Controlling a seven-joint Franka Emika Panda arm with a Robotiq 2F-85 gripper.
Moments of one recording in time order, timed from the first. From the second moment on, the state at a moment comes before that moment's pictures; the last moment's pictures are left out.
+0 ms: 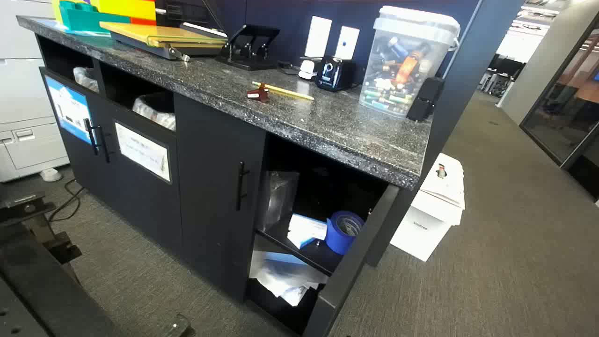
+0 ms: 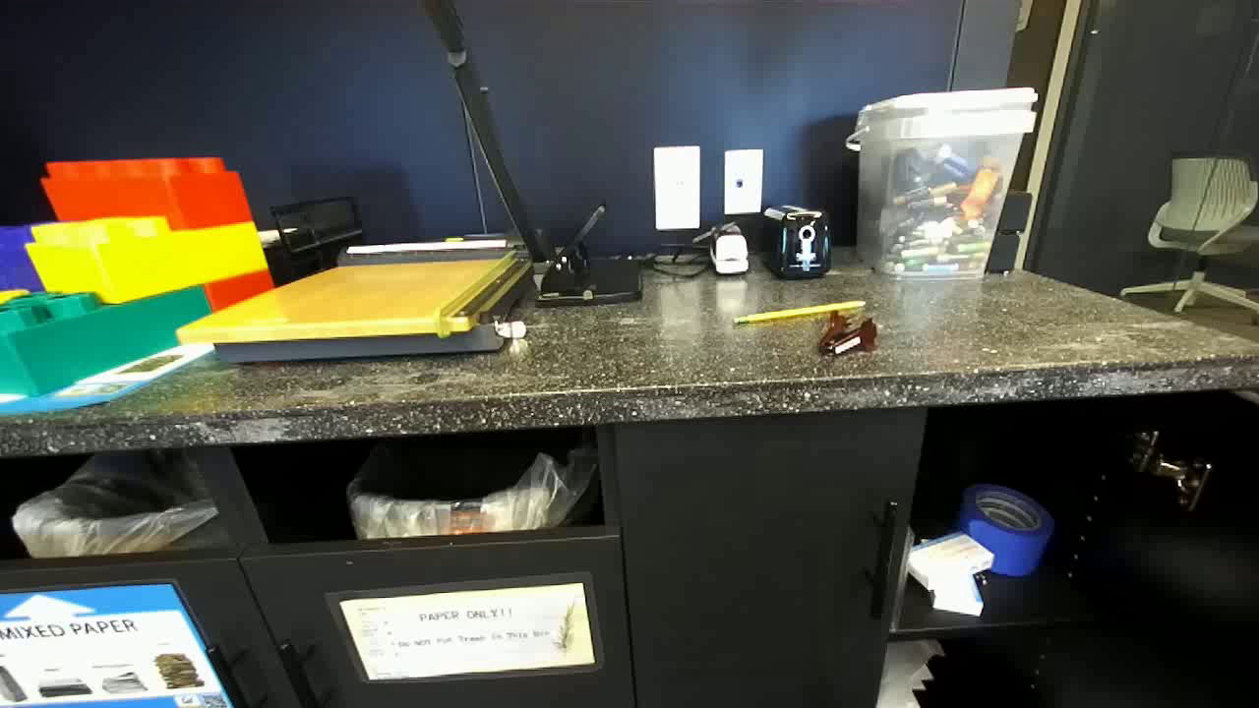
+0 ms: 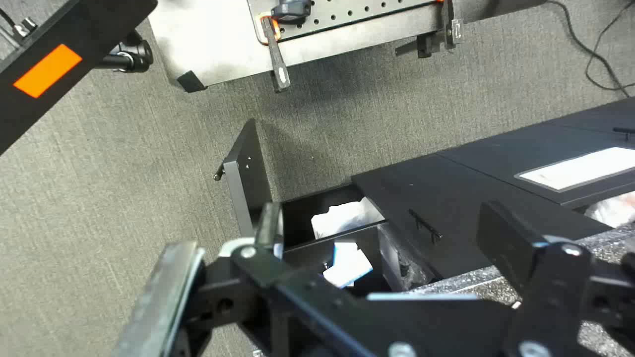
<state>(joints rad) -0.08 -0.30 -0.20 -2.10 0.03 1.71 -0.09</state>
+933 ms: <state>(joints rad) -0.02 -0.11 -0.05 -2.04 0.12 1.88 0.13</state>
